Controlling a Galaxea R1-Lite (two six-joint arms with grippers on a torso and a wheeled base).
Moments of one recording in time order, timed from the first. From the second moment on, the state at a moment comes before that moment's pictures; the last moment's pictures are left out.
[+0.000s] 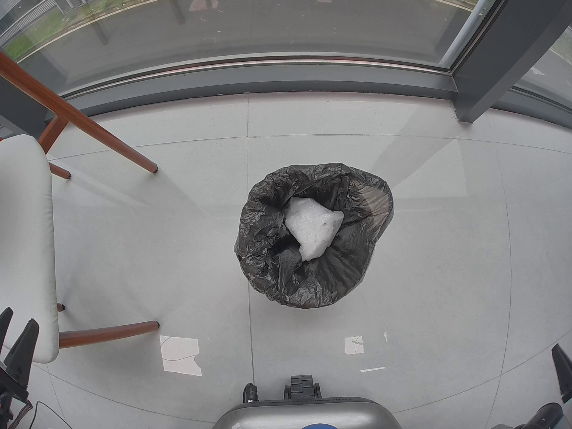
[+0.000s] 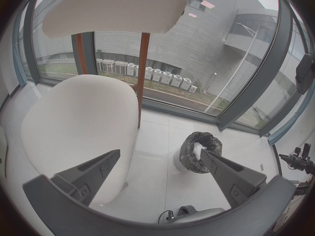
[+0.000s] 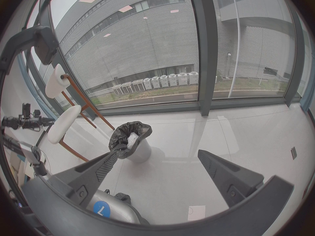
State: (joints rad) left arm -0.19 0.32 -0.26 -0.09 0.07 -0.25; right arm 0.22 0.15 -0.23 0.06 0.05 0.04
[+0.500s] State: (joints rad) left arm -0.14 0.22 -0.26 -0.05 0.03 -0.25; right arm 0.25 0.74 -0.60 0.11 0.08 0.10
